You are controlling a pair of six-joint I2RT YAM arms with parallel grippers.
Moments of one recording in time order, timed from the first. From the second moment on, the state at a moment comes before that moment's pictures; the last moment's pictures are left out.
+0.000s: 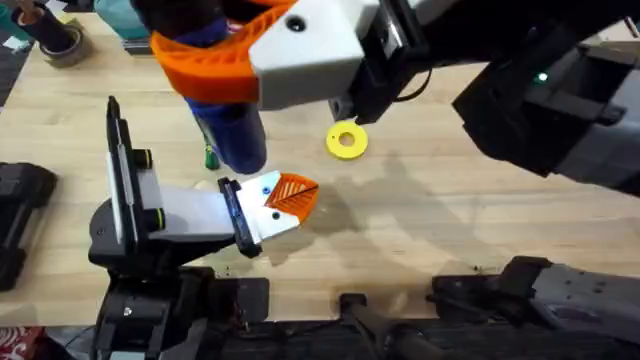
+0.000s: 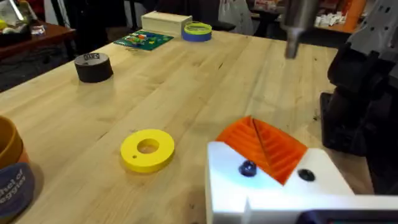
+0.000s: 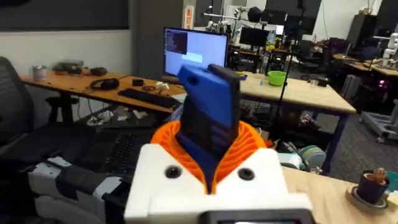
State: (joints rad) left arm -0.04 0.01 0.01 -0.12 1.13 0.07; right arm 0.77 1.32 1.02 0.73 -1.03 0.24
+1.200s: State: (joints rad) left arm -0.04 0.01 0.01 -0.12 1.13 0.07; right arm 0.77 1.32 0.92 0.75 -1.03 0.16
